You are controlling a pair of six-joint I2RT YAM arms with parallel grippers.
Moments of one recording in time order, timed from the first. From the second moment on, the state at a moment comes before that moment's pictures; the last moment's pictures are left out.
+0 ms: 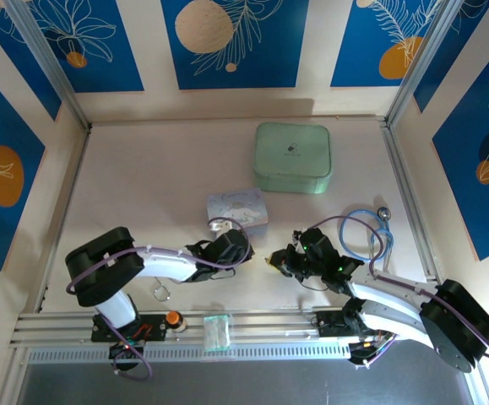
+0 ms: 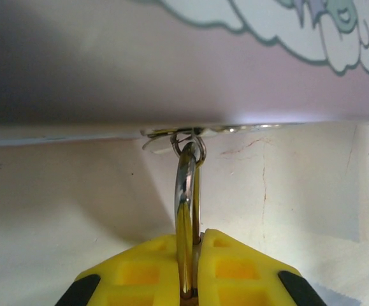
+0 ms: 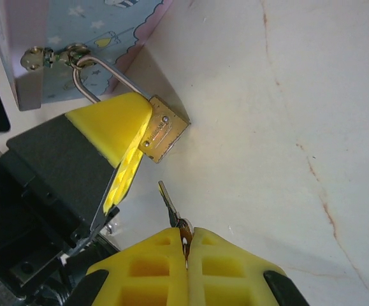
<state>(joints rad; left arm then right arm) -1.06 1.63 0.63 0.26 -0.21 -1.24 0.72 0.99 0.21 0.09 -0.34 1.30</state>
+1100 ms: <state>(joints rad) -1.06 1.54 0.43 0.63 -0.28 -1.70 0.60 1.19 0.19 0.53 -0.60 1.49</state>
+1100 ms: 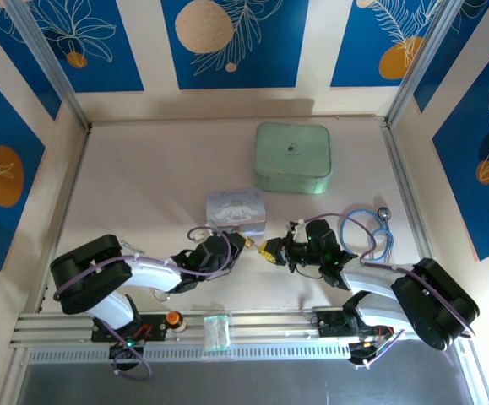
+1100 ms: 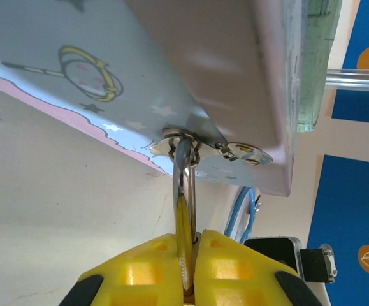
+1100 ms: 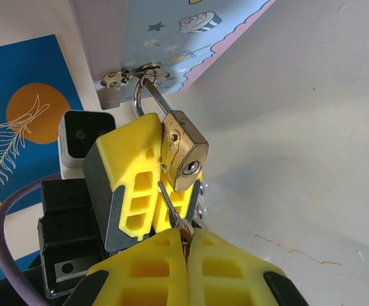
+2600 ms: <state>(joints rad) -1.07 1.55 0.41 0.77 -0.30 -1.78 0.61 1.16 0.19 0.51 -0.55 1.46</state>
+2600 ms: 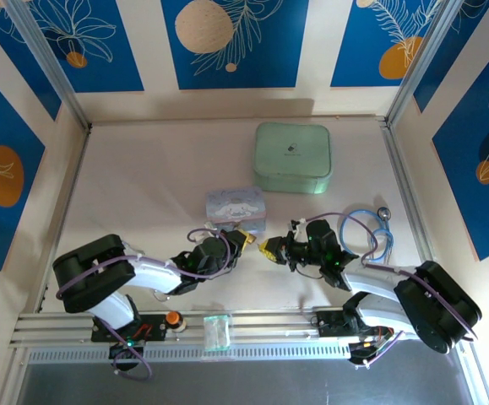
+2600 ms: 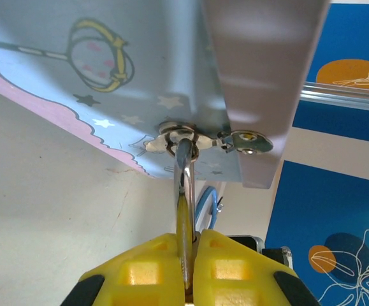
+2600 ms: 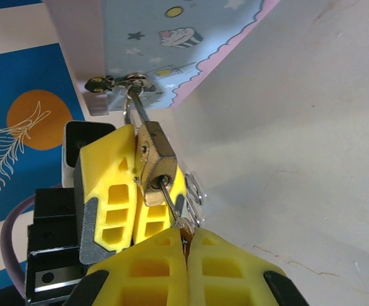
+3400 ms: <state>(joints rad) -1.11 1.64 0.40 0.91 -0.31 -1.78 0.52 1.32 0.22 0.60 -0.72 1.45</state>
